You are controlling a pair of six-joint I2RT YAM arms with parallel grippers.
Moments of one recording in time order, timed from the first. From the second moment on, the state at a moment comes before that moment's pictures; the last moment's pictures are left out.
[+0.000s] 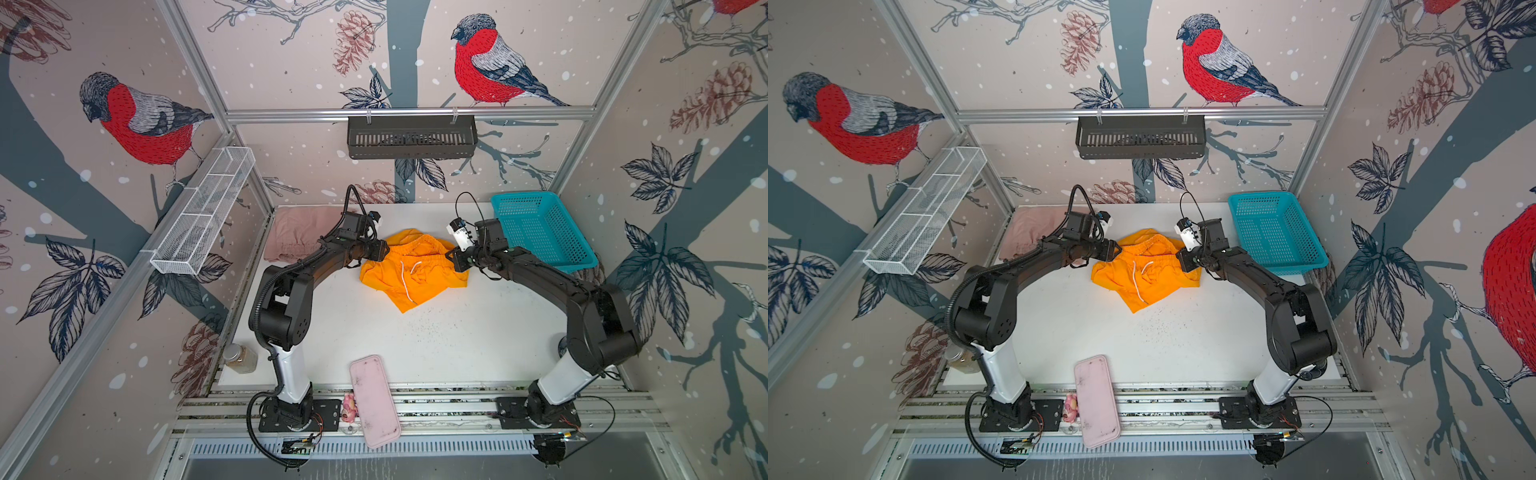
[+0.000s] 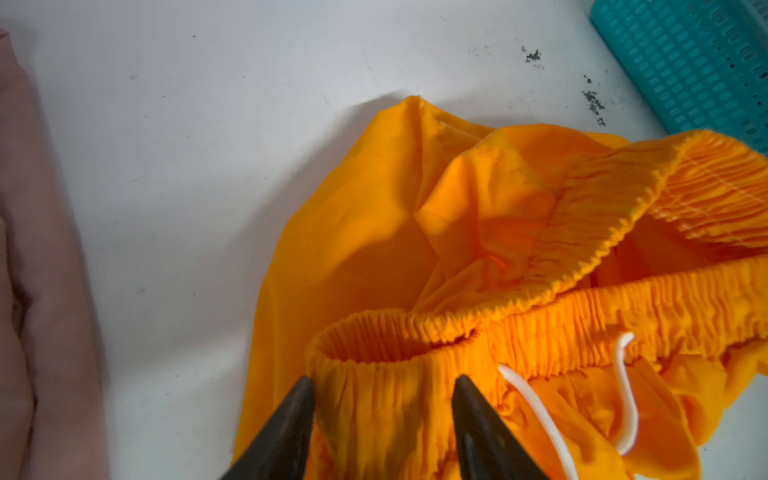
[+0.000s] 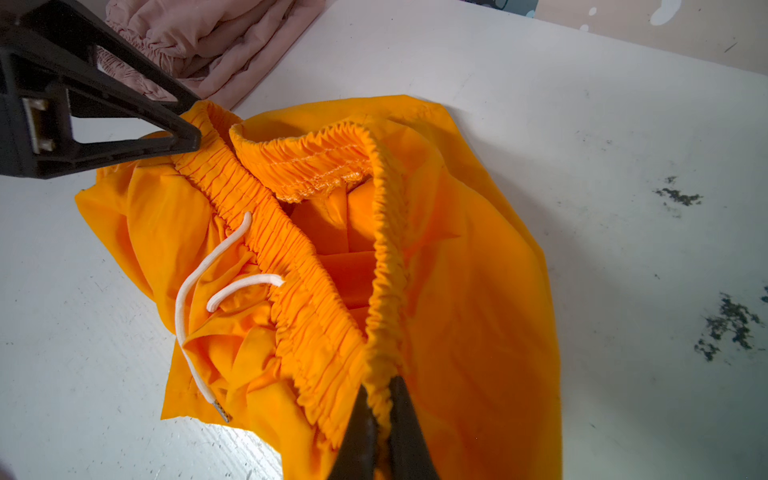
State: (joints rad) left arm -0.33 1.90 1.34 -0.26 0.31 -0.05; right arm 0.35 1.66 1.12 -0.22 -0.37 -0.10
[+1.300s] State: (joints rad) left arm -0.33 1.14 1.63 -0.51 0.28 0.06; right arm 0.34 1.12 1.51 -0.23 -0.50 -0.14
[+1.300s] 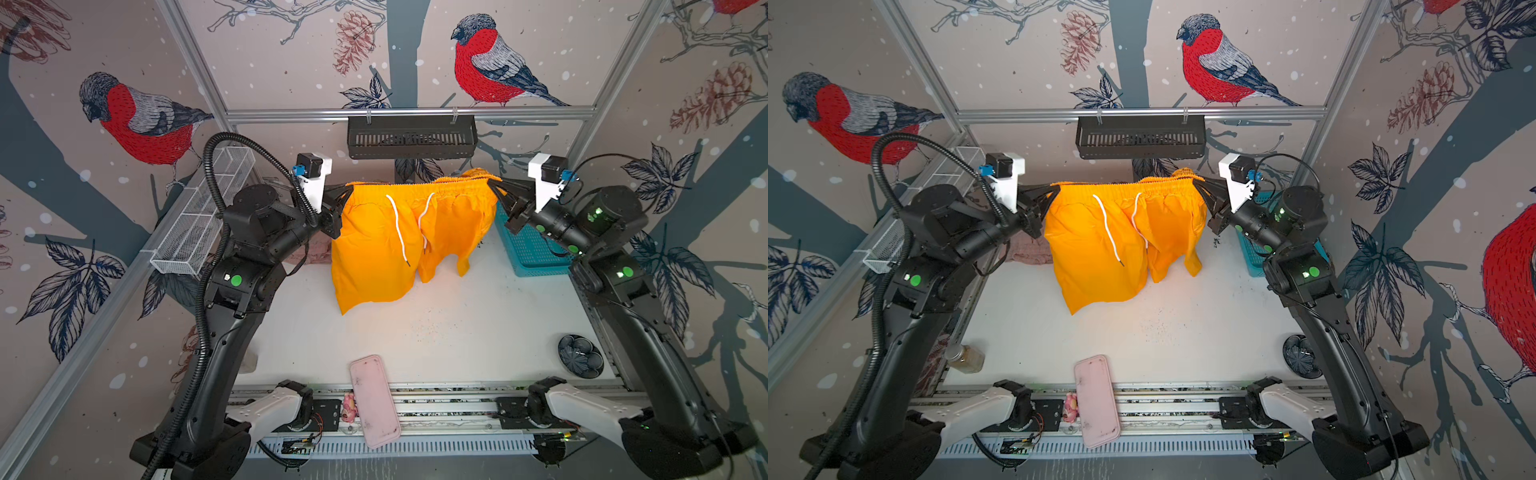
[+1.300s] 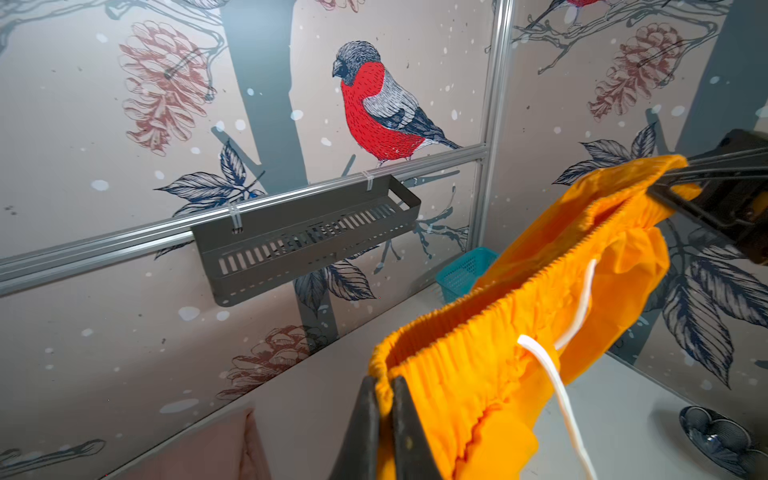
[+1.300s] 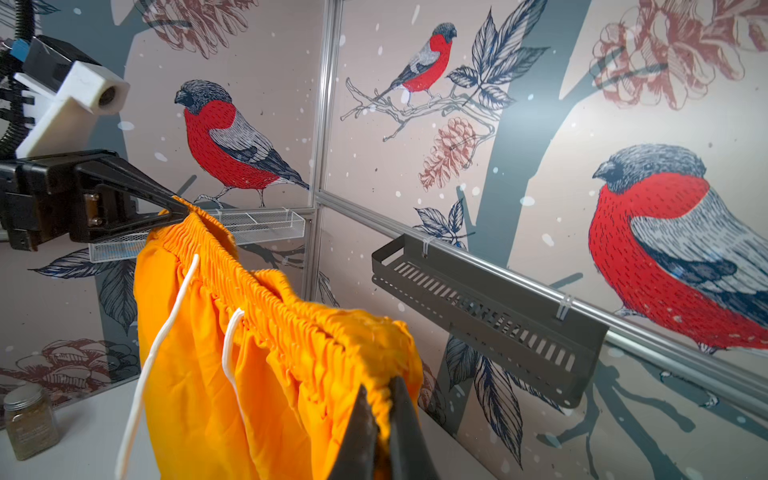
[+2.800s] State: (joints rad) left arm -0.21 2.04 1.74 -0.13 0.11 0.05; right arm 0.14 1.99 1.60 -0.02 -0.71 -0.12
